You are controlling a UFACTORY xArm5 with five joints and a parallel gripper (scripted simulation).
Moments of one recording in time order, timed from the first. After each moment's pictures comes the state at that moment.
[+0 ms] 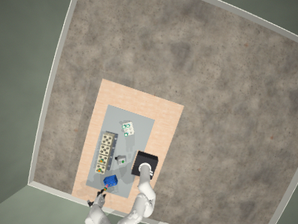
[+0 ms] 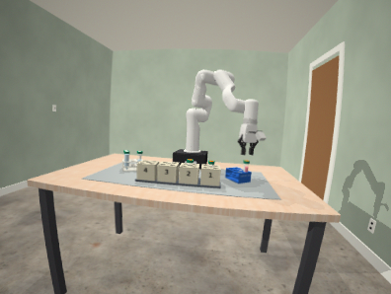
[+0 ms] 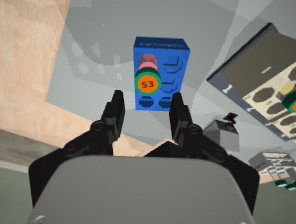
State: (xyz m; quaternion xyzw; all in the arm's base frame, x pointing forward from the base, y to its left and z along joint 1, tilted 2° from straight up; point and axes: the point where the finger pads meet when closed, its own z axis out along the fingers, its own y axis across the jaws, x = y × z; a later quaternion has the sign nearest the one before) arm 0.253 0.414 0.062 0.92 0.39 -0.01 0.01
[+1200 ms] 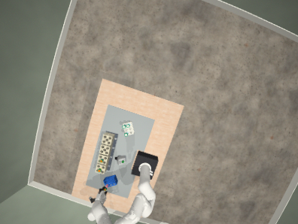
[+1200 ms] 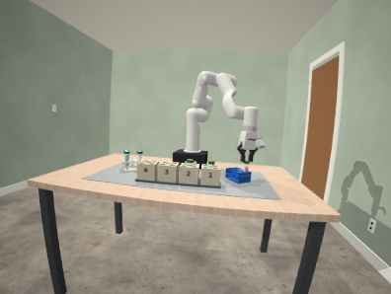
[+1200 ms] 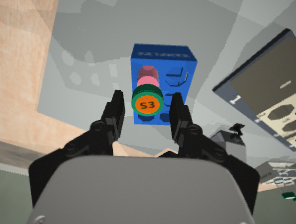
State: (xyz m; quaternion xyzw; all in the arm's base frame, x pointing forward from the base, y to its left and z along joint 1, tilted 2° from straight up) arm 0.252 0.414 0.023 0.92 0.39 -0.01 0.01
